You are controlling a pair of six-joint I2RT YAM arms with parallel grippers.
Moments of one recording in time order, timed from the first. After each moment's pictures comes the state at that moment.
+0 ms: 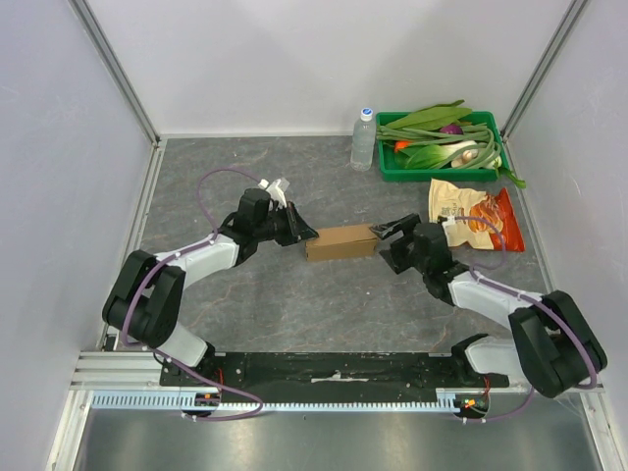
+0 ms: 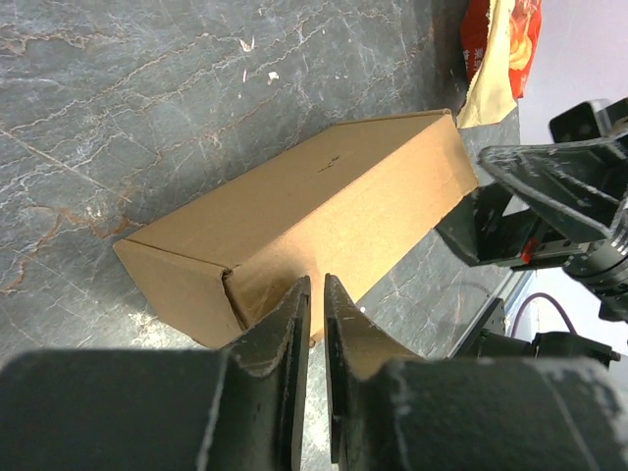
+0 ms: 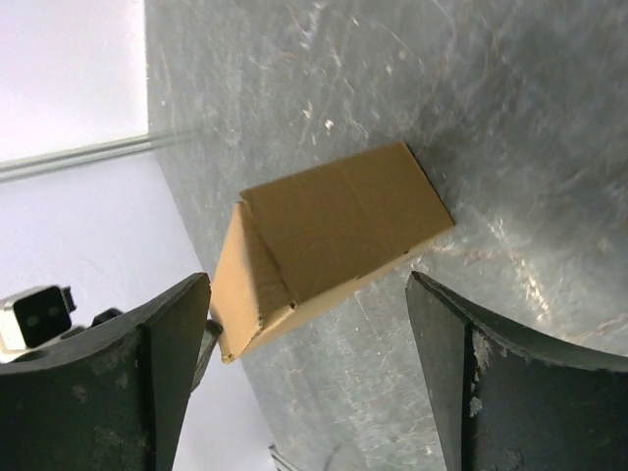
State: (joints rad) left arm -0.46 1.54 0.80 0.17 0.45 -0.69; right arm 0.46 1.29 0.45 0.29 0.06 1.46
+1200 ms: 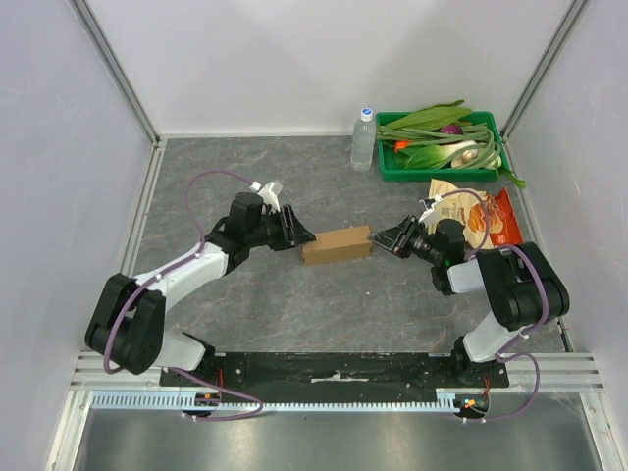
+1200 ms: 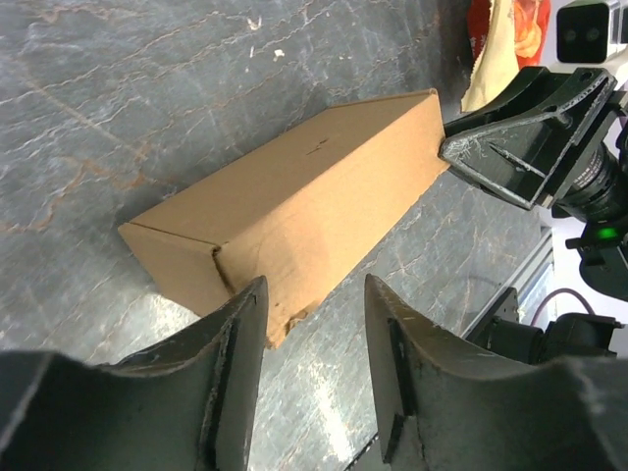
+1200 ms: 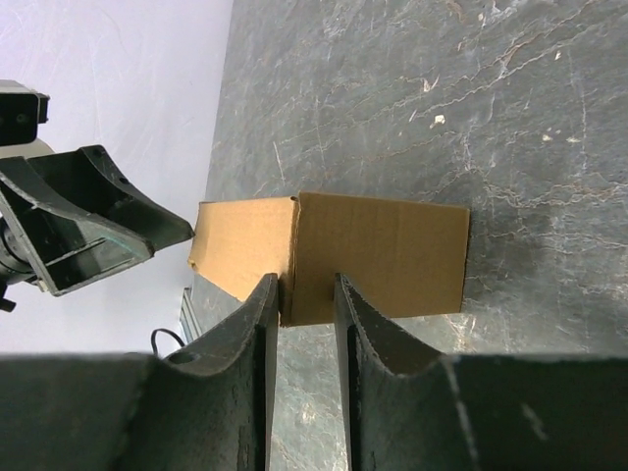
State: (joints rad) left arm -0.46 1.41 0.75 0.10 0.41 -0.66; right arm 0.19 1.63 0.38 0.99 -0.65 0.94
